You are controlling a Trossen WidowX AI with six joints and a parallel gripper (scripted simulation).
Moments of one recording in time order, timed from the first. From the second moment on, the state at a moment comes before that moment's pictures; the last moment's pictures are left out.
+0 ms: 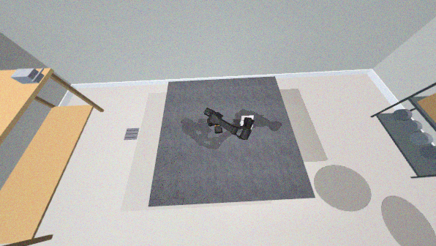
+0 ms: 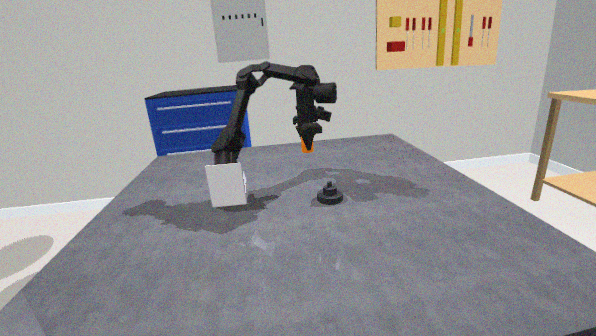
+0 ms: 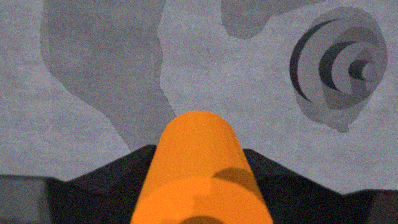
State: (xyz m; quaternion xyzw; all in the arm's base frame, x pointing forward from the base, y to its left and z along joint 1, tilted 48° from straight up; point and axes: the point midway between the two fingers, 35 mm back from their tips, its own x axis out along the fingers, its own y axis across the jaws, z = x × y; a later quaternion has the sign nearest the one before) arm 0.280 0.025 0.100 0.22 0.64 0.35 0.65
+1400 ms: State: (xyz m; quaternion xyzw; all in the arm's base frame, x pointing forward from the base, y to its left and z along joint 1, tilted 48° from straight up) arm 0.334 -0.019 -0.012 0.22 0.64 0.35 0.65
